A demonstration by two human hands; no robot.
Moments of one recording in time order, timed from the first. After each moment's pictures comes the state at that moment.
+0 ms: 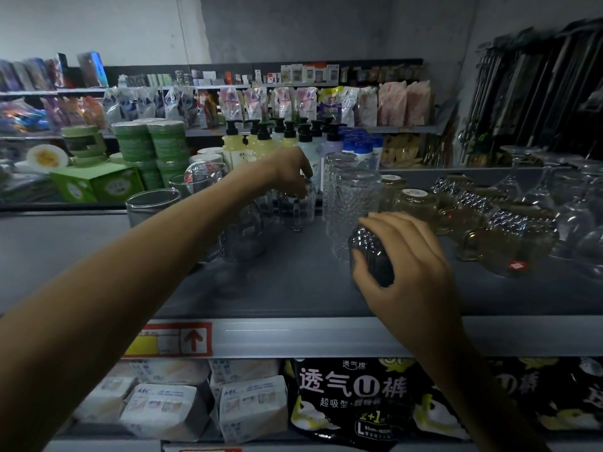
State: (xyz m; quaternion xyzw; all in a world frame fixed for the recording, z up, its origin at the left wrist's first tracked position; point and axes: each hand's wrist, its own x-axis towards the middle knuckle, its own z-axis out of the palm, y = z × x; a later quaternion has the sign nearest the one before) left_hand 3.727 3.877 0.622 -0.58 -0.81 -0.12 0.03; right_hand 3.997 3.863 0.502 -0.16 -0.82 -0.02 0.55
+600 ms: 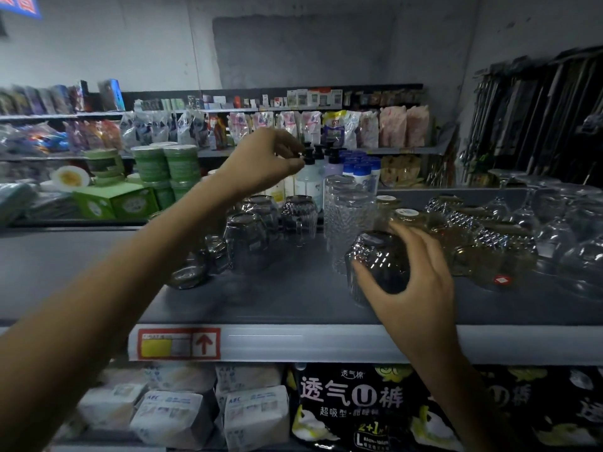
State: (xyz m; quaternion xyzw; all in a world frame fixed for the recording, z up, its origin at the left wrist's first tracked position) left_hand 3.778 3.776 0.671 -0.56 -0.74 -0.36 0.08; right_hand 4.010 3.848 0.510 -0.26 -0.77 0.16 0.56
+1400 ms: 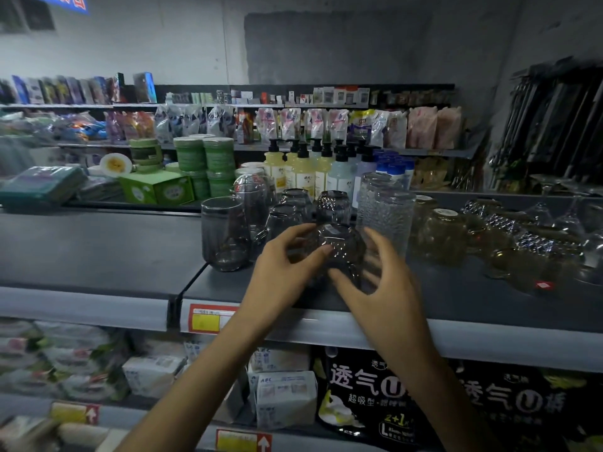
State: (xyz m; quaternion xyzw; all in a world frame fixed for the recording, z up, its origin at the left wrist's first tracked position) left_hand 3.834 3.691 0.536 -0.38 -0.67 -0.62 -0.09; right_hand 3.965 3.785 0.513 -0.22 -0.78 0.38 0.45
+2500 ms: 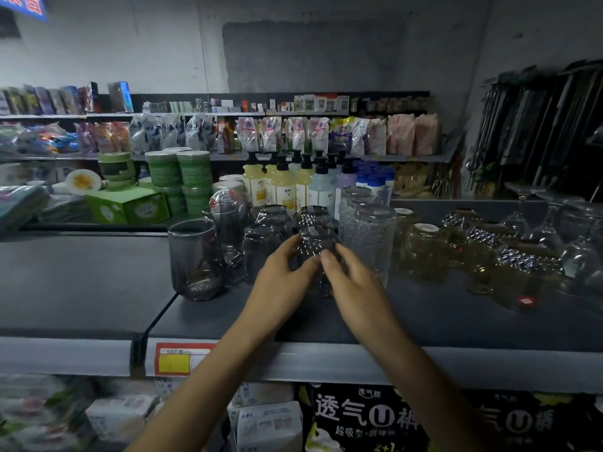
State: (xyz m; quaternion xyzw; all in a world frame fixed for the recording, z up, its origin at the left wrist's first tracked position) left_hand 3.826 3.736 0.544 -0.38 -0.71 -0.58 -0.14; right_hand 3.928 3.815 0.537 -0.28 -0.76 0.48 0.34
